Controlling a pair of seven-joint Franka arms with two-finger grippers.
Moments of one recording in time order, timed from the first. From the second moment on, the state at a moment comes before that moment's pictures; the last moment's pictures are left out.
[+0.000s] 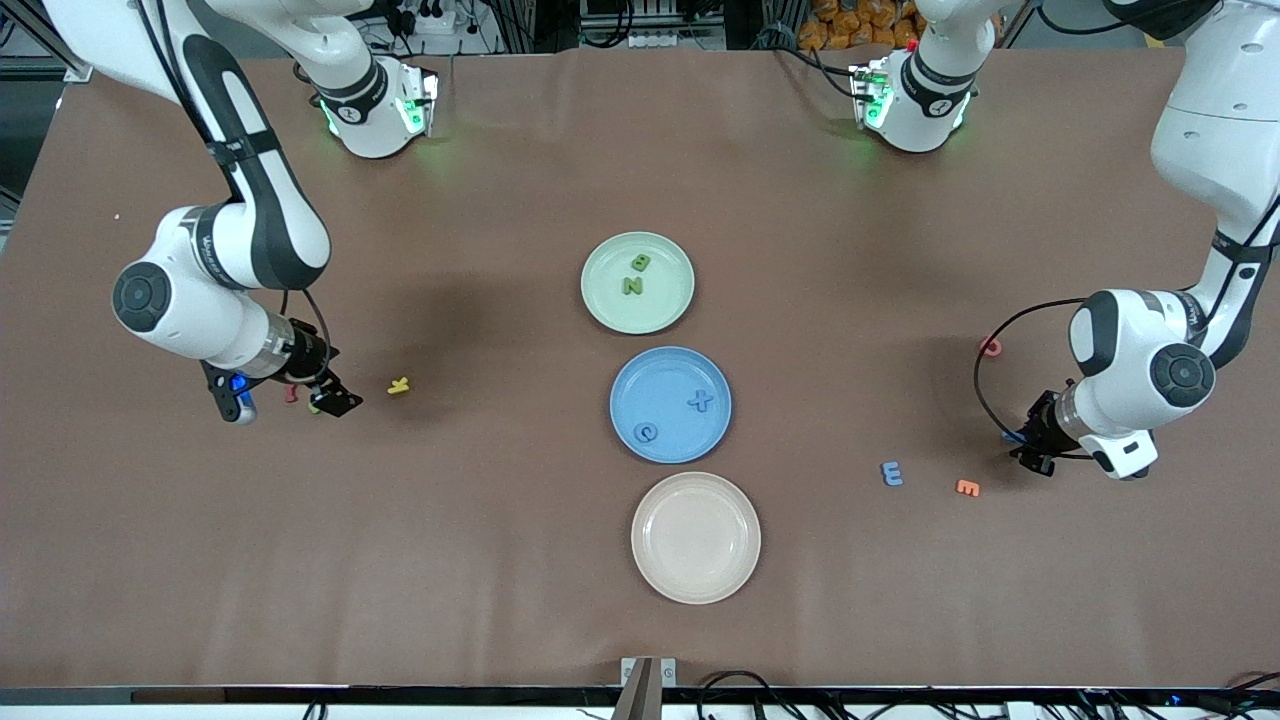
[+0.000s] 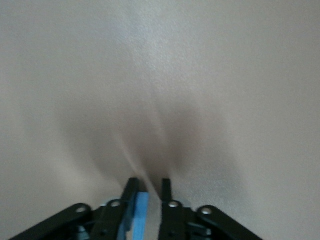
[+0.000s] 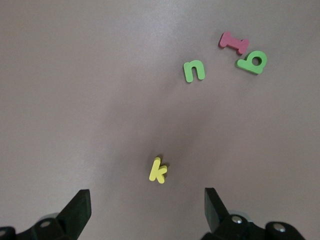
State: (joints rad) left arm 0.39 0.67 -0.29 -1.83 0.32 2.49 -1.32; right arm 0.06 0.28 0.02 -2.10 0.18 2.32 0.97
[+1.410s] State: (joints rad) left arm 0.39 0.65 -0.39 -1.83 0.32 2.50 -1.31; right arm 0.06 0.40 -0.07 -2.19 0.05 2.58 0.66
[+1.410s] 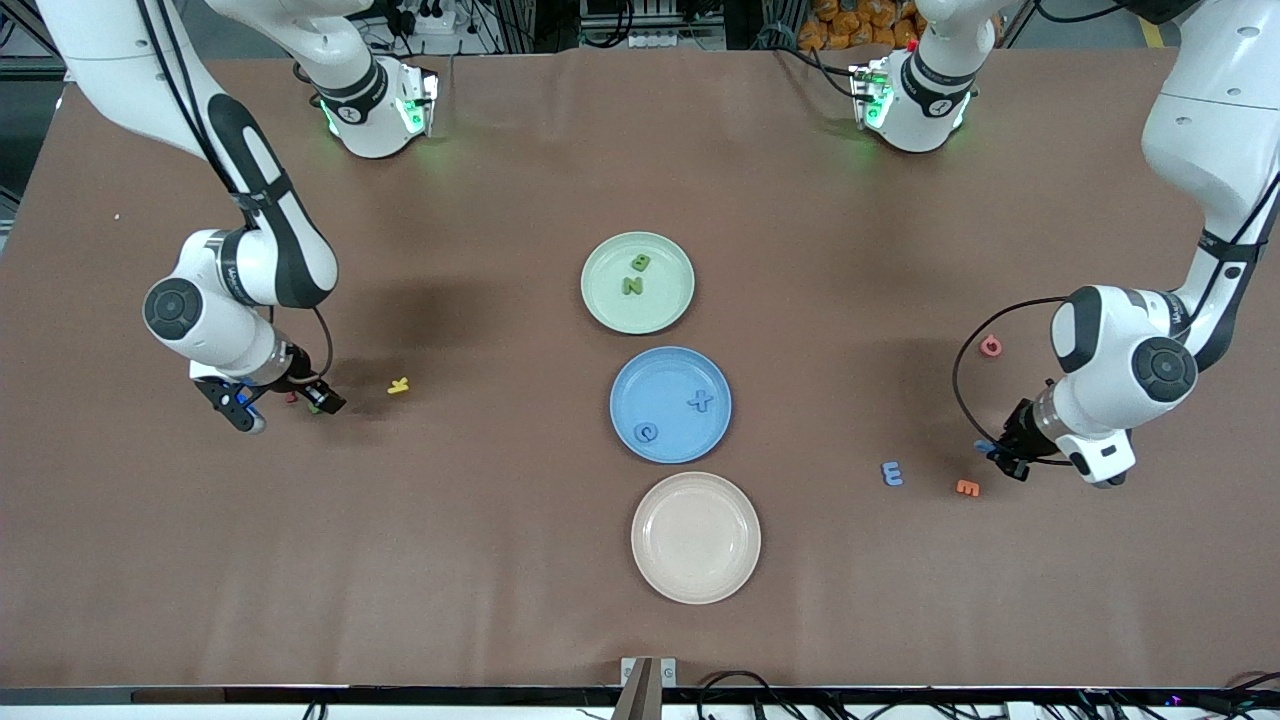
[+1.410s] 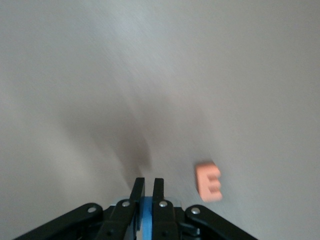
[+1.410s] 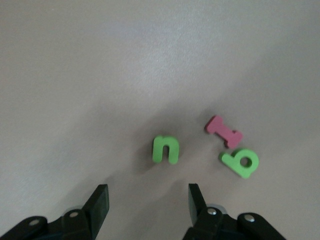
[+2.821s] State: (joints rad) left arm -0.04 0.65 -0.62 -1.76 0.32 2.50 -1.47; right arm 0.06 0.46 -0.10 -2.19 0.05 2.67 0.57
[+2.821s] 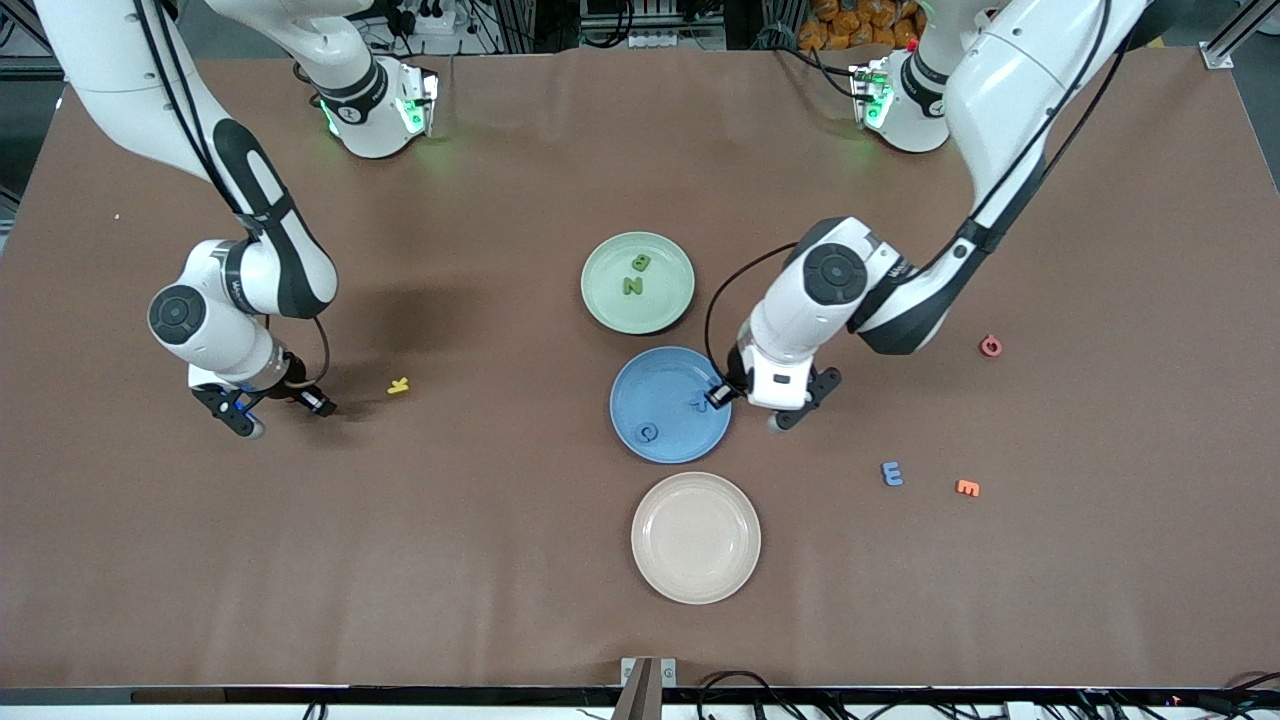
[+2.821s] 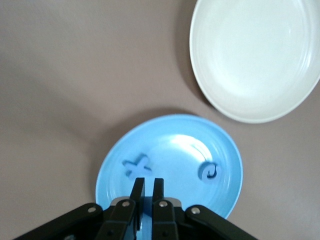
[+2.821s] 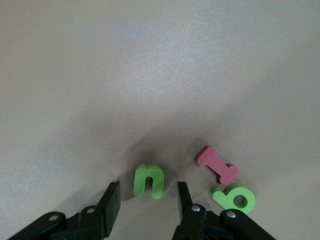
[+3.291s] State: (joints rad) left arm -0.13 0.70 -0.61 -1.71 0.34 2.52 -1.47; right arm 0.06 0.47 -0.10 -2.19 0.05 2.69 0.56
